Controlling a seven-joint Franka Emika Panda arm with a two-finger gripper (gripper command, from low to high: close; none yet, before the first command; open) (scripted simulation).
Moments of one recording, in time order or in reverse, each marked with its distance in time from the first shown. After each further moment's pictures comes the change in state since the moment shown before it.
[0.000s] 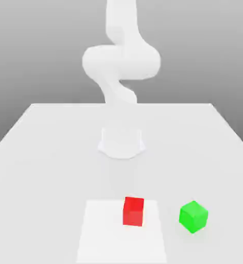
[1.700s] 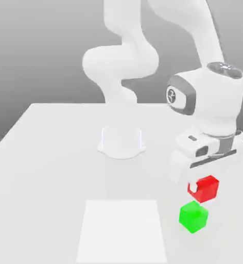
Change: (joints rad) arm 0.287 0.871 0.159 -0.309 -0.084 0.459 0.058
